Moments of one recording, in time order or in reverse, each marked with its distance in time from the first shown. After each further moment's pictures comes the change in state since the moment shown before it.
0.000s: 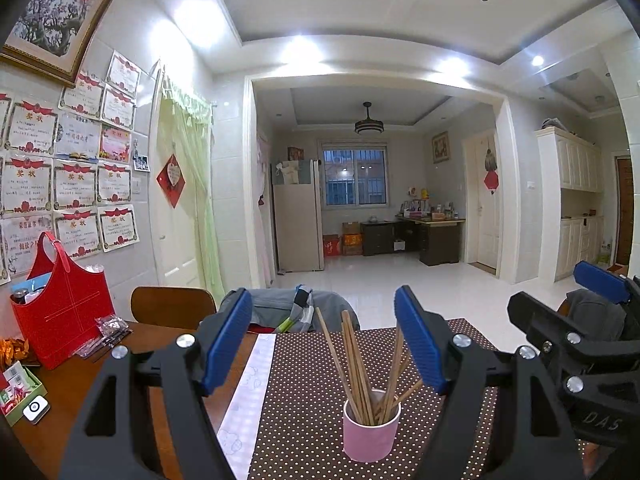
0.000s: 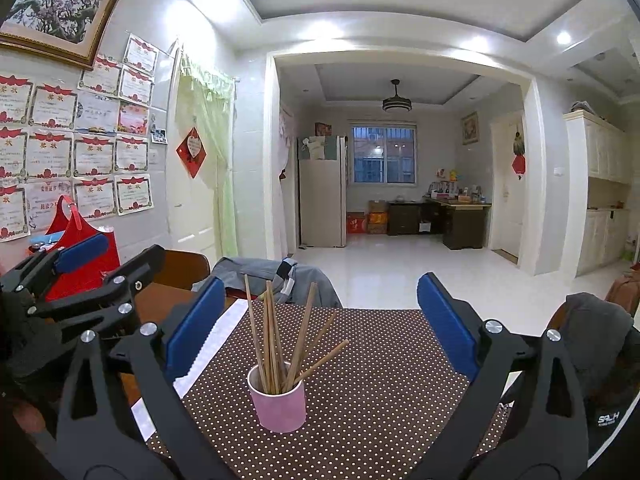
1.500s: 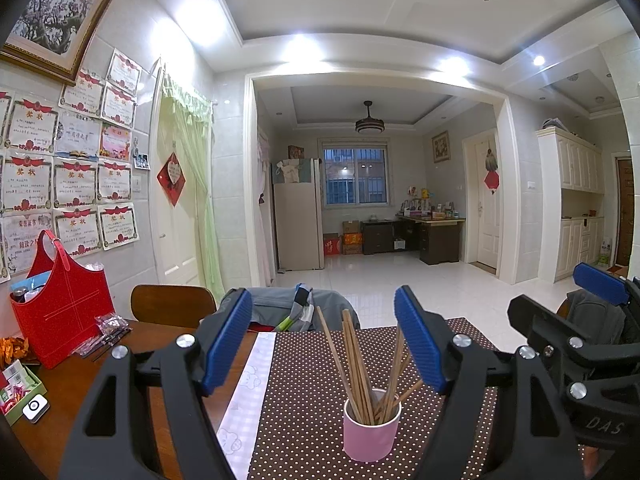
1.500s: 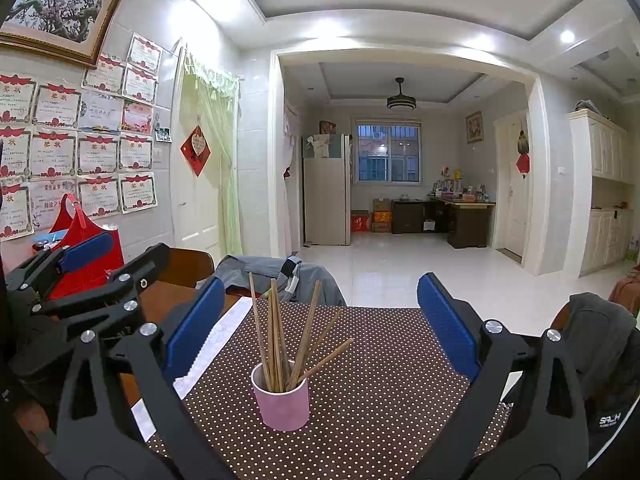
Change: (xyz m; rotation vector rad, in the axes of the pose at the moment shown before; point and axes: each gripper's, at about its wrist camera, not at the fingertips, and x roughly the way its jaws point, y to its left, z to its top) left arm -0.002 0.001 0.000 -0.002 0.001 -0.001; right arm -0.003 0.005 0.002 -0.002 0.002 0.008
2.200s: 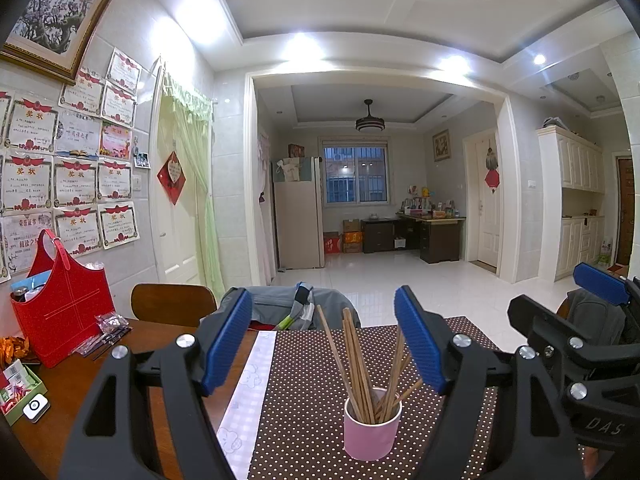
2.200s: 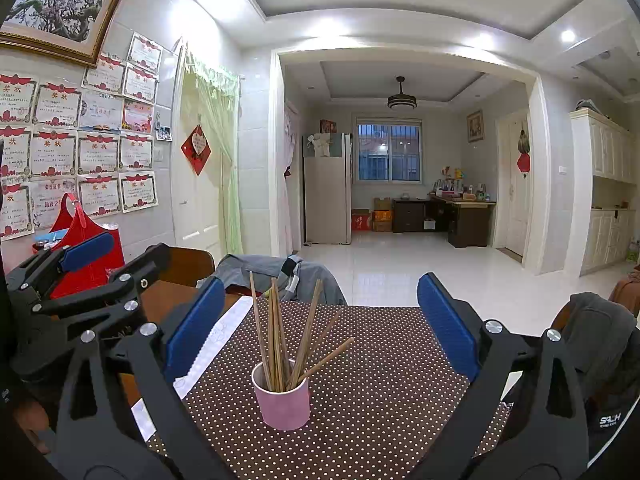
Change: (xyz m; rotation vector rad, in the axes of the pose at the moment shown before) left arm 0.000 0.000 0.001 -0.001 0.000 0.000; right arm 0.000 0.001 0.000 -0.001 0.001 0.000
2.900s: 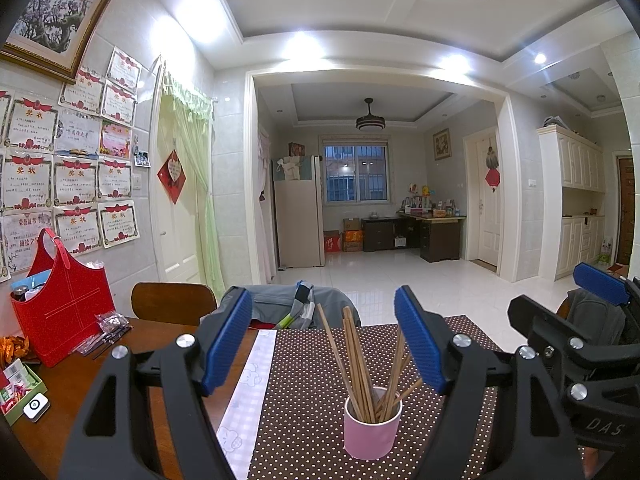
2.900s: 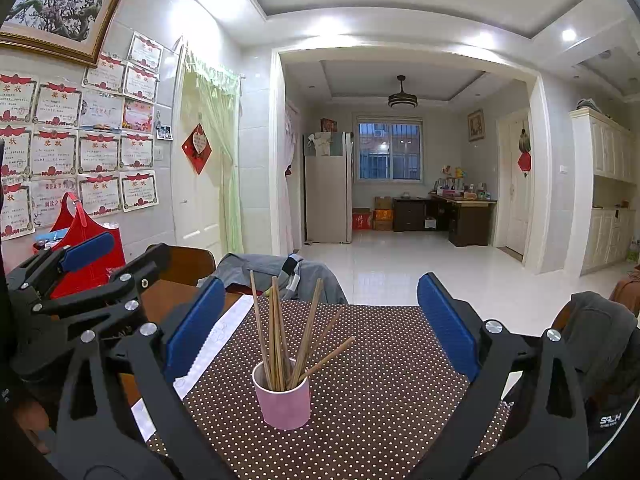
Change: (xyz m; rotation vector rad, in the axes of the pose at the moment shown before) left arm 0.000 0.000 0.002 0.000 0.002 -0.001; right arm 0.000 0.002 -0.001 0.000 0.002 0.001
